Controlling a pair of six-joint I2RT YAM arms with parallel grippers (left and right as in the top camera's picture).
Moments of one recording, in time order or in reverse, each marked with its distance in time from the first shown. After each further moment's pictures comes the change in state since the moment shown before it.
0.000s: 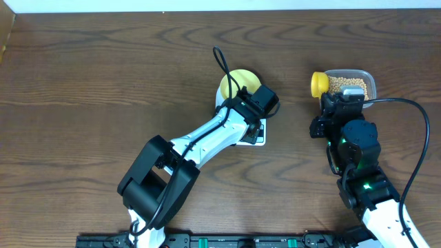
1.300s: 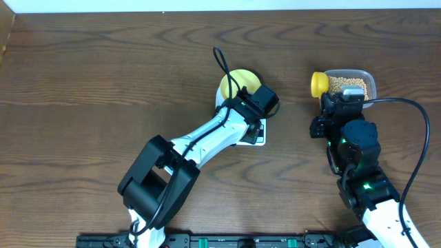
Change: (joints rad) left arm 0.000 0.003 0.000 0.000 0.000 0.000; right arm 0.000 0.000 0.000 0.000 0.000 0.000
